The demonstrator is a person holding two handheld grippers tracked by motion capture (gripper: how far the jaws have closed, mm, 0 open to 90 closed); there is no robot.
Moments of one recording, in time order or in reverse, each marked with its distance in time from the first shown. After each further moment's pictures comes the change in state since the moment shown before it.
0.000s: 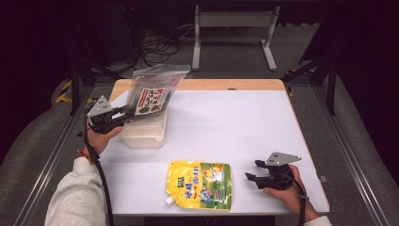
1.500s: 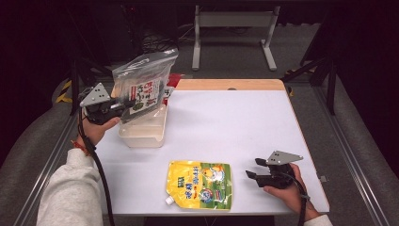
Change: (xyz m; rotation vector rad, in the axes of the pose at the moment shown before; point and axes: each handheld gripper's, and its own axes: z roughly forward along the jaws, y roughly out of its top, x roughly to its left) left arm -0.005 0.053 -0.018 -0.023 -0.055 0.075; right arm 0.000 0.005 -0.004 -0.028 -0.010 -0.008
